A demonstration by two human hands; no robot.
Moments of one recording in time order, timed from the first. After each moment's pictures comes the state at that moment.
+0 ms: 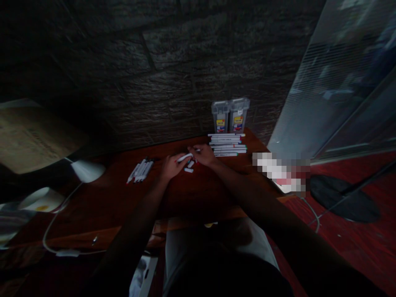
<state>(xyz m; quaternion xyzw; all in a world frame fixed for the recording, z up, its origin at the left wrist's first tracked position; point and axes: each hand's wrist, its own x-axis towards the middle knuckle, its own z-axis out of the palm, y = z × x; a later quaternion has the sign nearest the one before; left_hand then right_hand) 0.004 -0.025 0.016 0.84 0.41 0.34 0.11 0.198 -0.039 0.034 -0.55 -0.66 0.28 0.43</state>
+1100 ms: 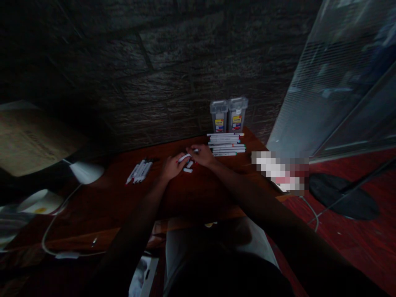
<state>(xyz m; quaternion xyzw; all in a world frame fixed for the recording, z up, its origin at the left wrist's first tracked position) 0.004 -0.026 0.018 0.86 0.43 0.27 0.07 0.195 -0.042 0.036 -0.55 -0.68 0.24 0.42</state>
